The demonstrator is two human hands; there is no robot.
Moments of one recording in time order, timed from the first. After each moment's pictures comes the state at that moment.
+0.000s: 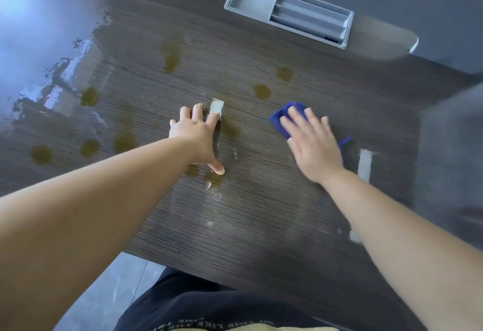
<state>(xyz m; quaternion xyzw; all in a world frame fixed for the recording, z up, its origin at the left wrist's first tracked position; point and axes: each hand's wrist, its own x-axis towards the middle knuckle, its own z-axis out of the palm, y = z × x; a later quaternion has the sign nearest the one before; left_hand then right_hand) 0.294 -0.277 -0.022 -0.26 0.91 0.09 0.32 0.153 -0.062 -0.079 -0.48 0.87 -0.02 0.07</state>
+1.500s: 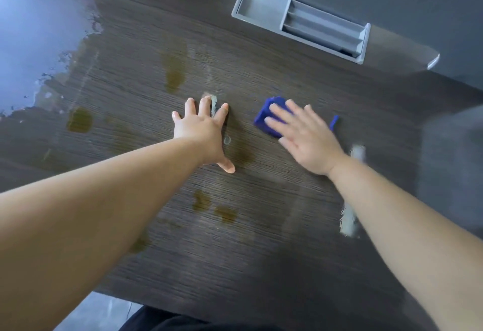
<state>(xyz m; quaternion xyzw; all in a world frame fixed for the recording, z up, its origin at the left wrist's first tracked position) 0.254 -0.325 -0.030 -0.24 0.91 0.09 0.31 0.109 -0.131 -0.080 -0.60 0.80 -0.01 0.08</state>
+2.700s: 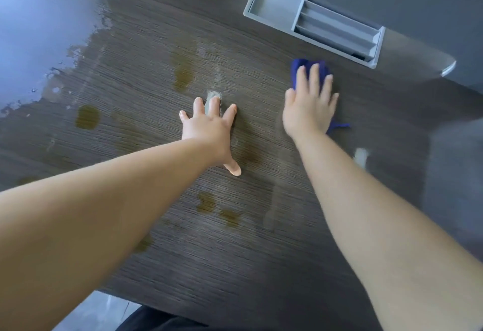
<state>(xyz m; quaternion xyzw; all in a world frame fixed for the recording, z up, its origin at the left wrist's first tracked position) 0.253 -0.324 -0.031 -0.25 0.91 0.10 0.31 0.108 -0.211 -0.078 -0.23 0.97 -0.05 0.07</state>
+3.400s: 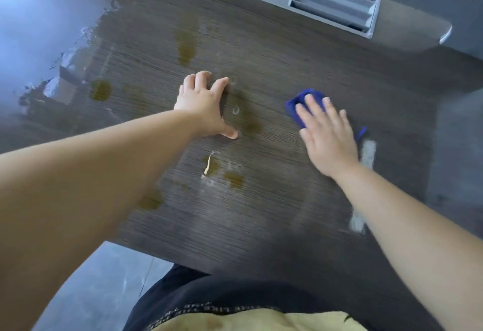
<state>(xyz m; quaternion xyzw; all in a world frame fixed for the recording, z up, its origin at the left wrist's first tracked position) 0.285 -0.325 -0.026 -0.27 0.92 0.18 0.20 0.162 -0.087 -0.080 -0.43 0.90 0.01 0.09</state>
